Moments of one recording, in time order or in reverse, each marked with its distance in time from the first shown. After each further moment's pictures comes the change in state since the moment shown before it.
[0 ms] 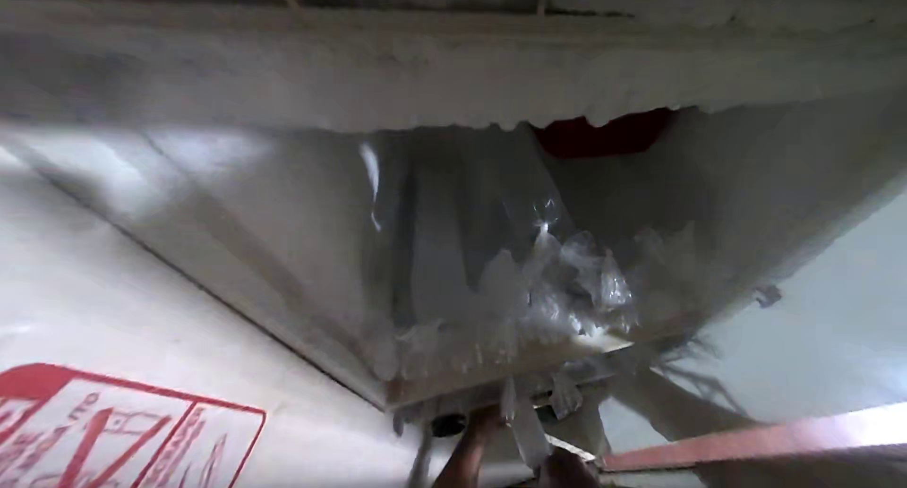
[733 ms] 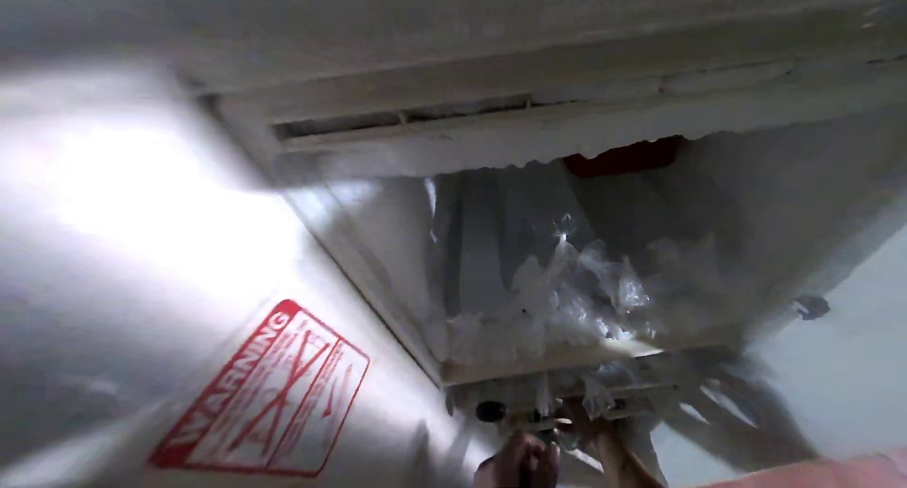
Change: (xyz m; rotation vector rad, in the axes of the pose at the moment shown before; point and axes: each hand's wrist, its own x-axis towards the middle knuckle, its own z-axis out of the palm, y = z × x) left_hand -0.195 0.081 -0.013 0.383 0.305 0.624; right_hand 0.137 -0.014 0.018 -0.010 0.047 0.026
